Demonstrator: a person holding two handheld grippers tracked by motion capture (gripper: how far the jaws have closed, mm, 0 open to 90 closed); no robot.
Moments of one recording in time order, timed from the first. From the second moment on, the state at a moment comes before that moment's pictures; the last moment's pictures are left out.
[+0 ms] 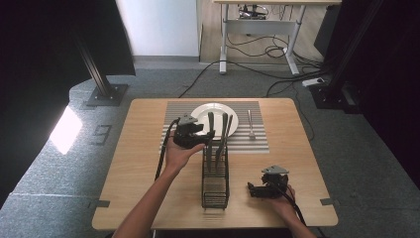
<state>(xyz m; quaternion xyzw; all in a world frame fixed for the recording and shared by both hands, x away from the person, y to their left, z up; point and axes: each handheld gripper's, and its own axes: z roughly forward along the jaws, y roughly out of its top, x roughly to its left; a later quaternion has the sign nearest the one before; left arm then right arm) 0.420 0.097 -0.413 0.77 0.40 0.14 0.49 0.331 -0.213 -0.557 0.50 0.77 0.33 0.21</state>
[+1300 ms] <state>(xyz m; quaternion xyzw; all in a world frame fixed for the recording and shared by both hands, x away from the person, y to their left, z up) 0.415 0.102 -0.391 0.77 0.33 0.11 0.53 0.331 -0.213 -0.556 0.50 0.77 0.33 0.21</state>
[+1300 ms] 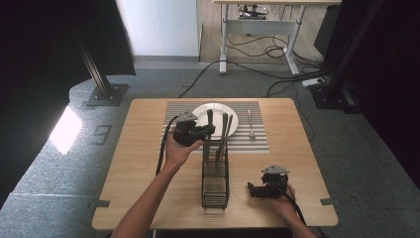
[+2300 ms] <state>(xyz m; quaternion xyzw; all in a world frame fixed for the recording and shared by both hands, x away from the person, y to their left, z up) 0.387 0.157 -0.311 0.72 0.33 0.19 0.58 0.330 -0.213 -0.556 0.50 0.77 0.33 0.21</state>
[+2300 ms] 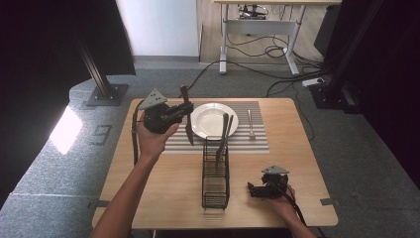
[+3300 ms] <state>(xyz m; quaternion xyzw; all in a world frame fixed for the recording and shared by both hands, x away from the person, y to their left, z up) 0.427 0.200 -0.395 0.74 0.44 0.19 0.47 0.331 -0.212 -0.556 0.50 0.77 0.33 0.21</state>
